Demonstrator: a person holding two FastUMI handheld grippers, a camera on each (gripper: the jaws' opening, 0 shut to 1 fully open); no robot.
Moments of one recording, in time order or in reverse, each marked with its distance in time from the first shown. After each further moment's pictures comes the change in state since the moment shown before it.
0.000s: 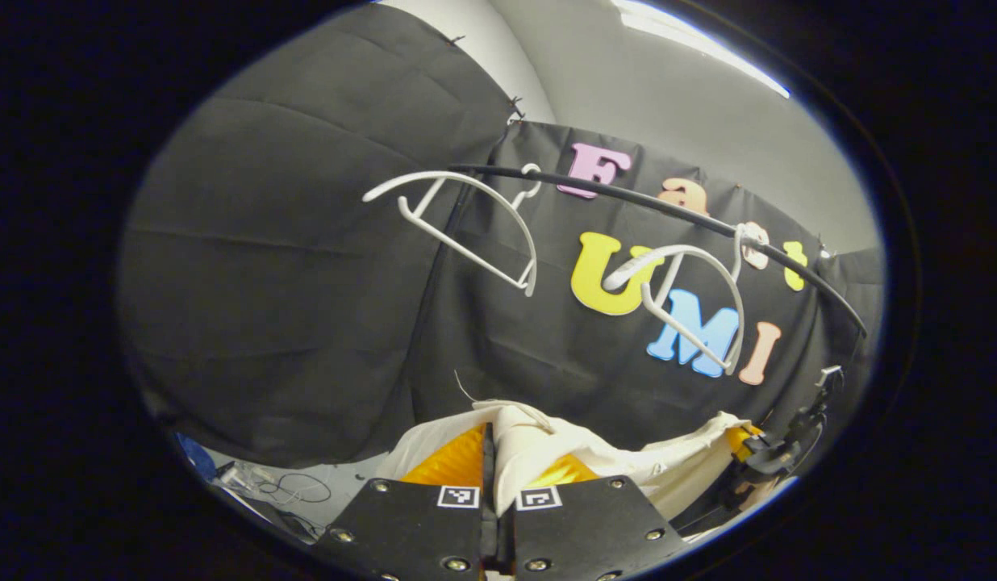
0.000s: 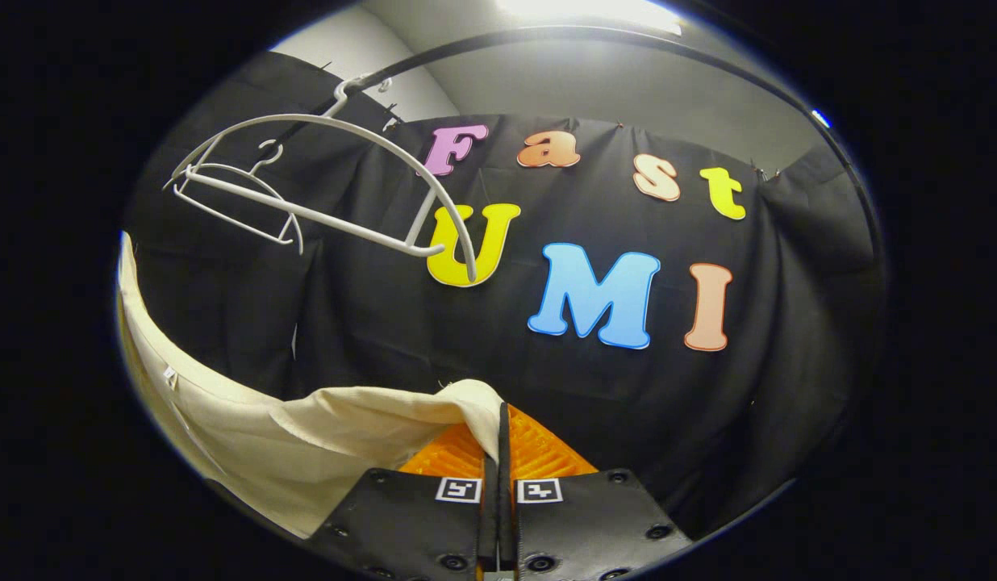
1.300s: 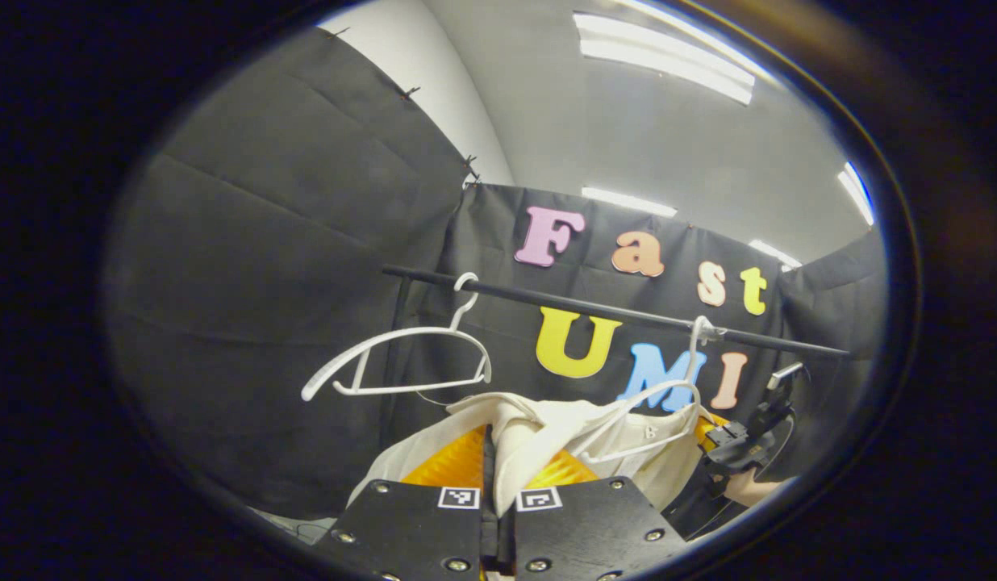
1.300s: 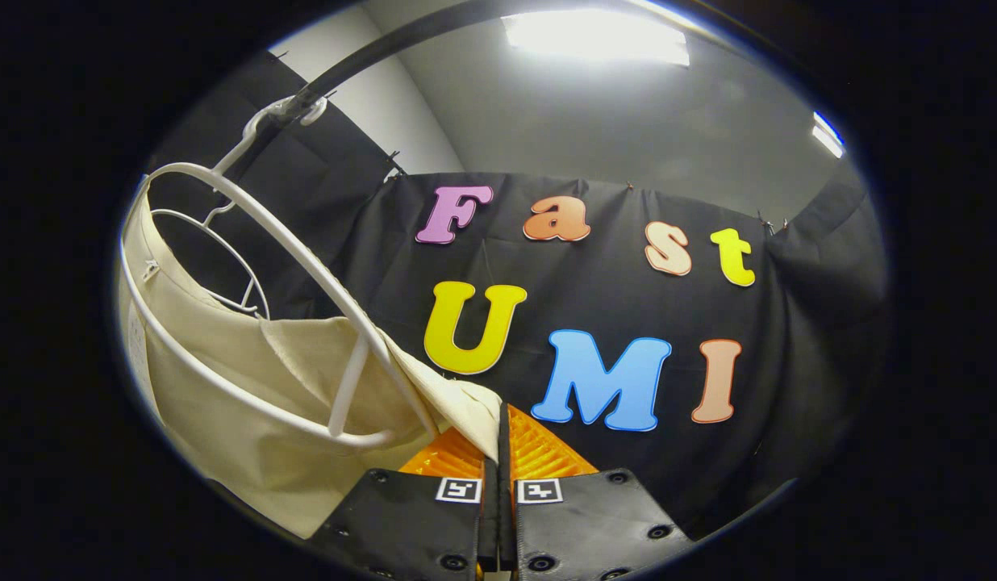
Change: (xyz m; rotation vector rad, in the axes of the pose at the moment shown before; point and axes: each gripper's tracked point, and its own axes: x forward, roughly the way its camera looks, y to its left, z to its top) left arm 0.024 -0.047 0.126 0.068 -0.213 -0.164; right arm 0.066 0.015 0.136 -0.029 -0.239 -0.054
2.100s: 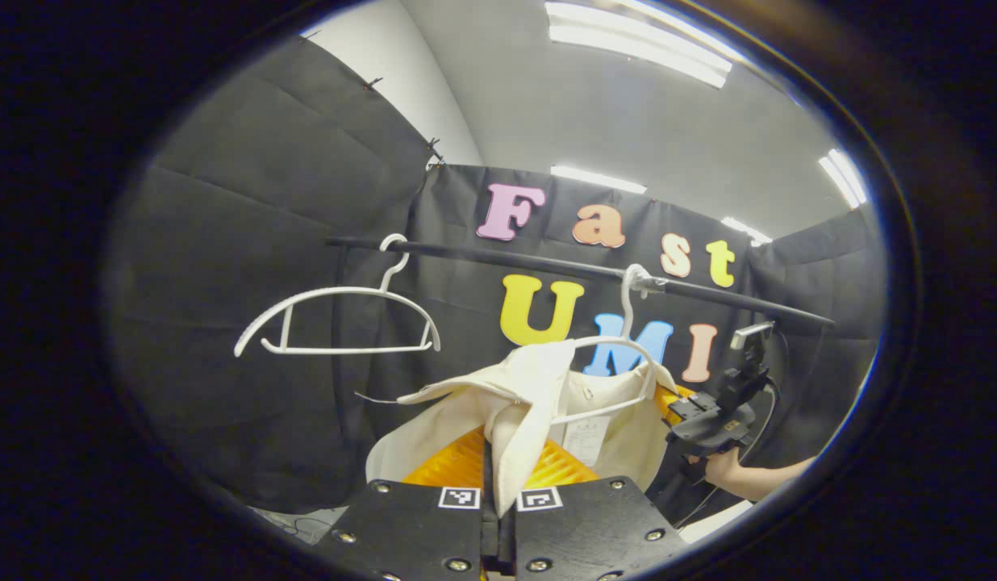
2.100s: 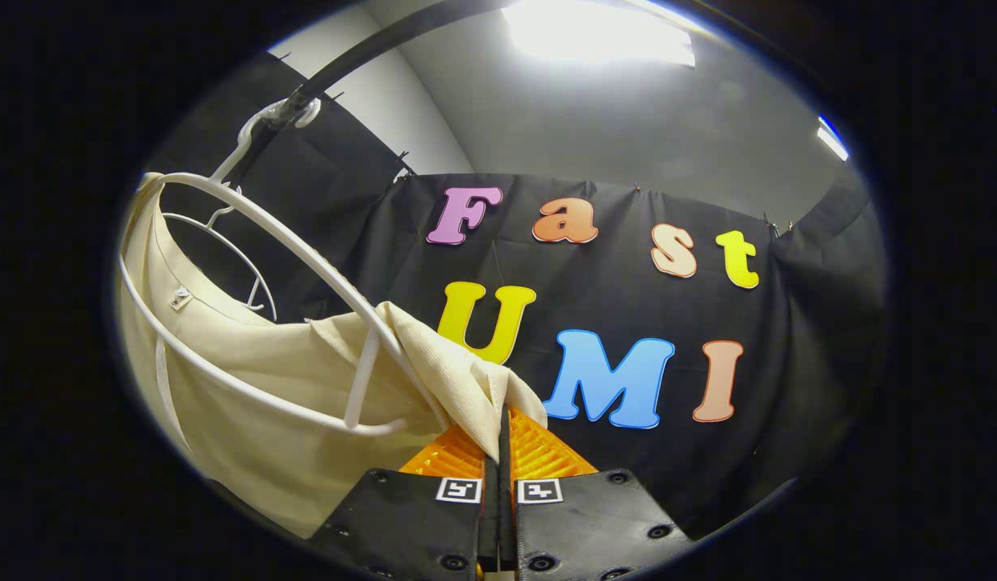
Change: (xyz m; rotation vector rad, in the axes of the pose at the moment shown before) left arm -0.015 -0.089 -0.023 0.035 0.053 -0.120; right arm -0.029 0.010 0.022 -0.016 0.002 0.034
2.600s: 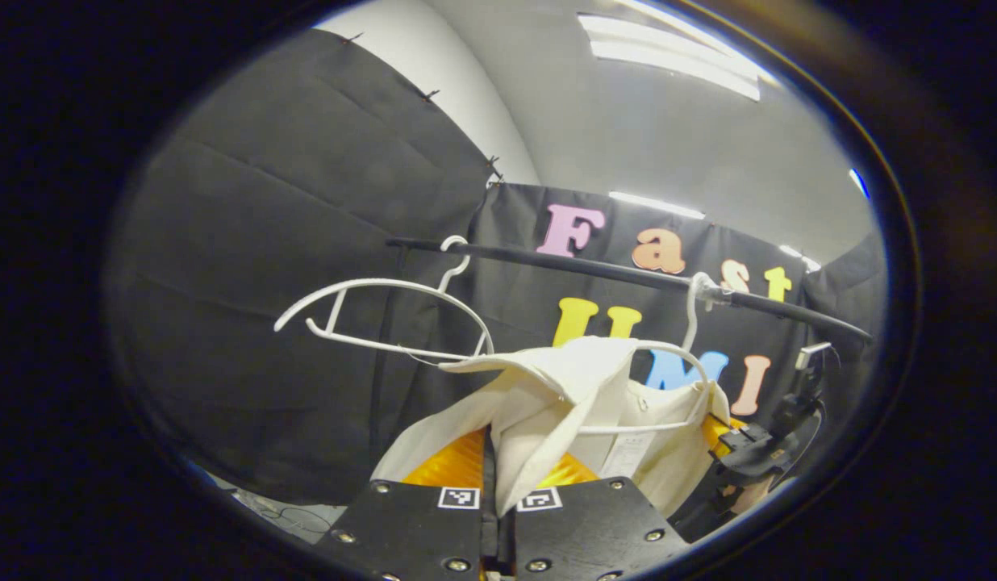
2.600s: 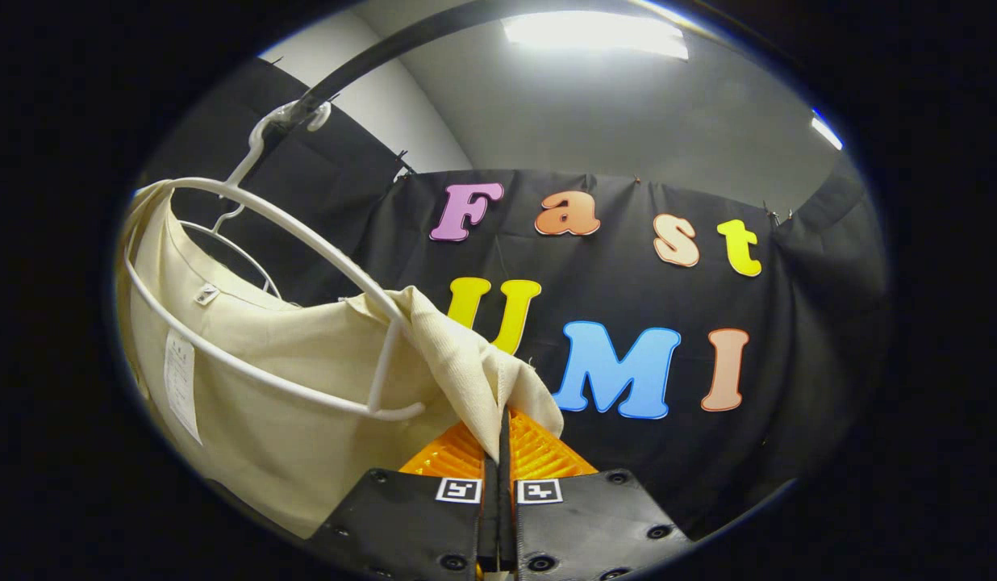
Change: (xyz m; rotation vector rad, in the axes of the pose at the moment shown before) left arm 0.016 0.032 -0.032 -0.026 -0.031 0.187; right arm -0.005 0.011 -0.011 0.060 0.029 0.013
